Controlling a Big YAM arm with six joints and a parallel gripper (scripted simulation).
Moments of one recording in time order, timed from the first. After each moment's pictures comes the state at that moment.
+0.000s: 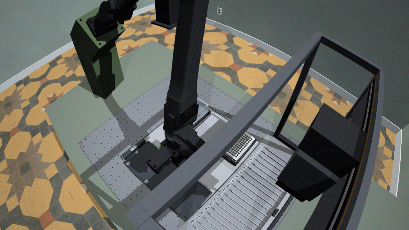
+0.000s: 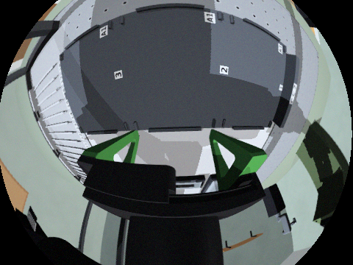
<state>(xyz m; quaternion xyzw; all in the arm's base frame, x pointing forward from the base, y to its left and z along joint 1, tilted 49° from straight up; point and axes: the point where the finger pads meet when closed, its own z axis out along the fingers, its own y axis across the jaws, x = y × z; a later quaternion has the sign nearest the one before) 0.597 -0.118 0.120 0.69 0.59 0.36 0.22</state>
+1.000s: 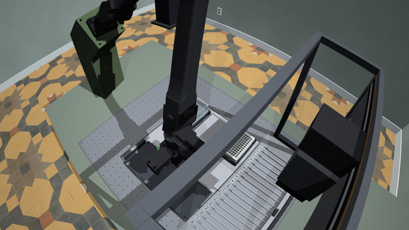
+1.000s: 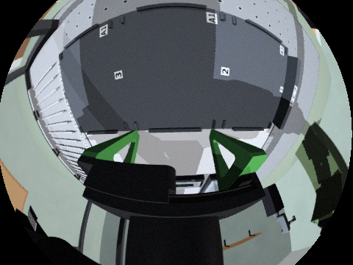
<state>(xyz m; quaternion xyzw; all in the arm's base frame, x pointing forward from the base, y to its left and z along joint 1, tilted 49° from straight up) 0.597 -0.119 0.120 0.68 0.60 0.36 0.21</state>
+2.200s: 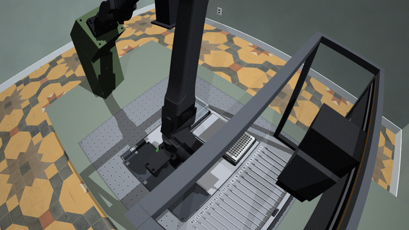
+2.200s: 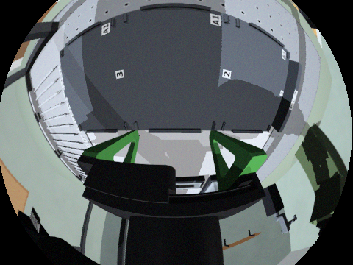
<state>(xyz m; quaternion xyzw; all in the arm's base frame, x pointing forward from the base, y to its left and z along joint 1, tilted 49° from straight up) 0.598 -0.126 0.120 0.68 0.60 0.36 0.21</state>
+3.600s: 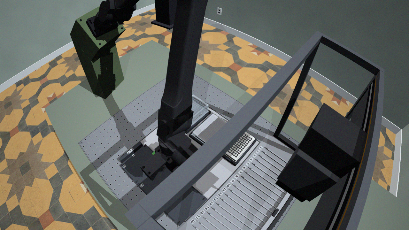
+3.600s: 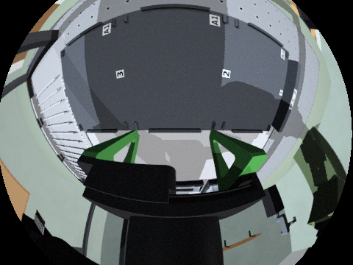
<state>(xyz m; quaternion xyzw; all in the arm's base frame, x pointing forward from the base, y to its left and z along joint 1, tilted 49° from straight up) 0.598 -0.143 0.116 0.68 0.60 0.36 0.22</state>
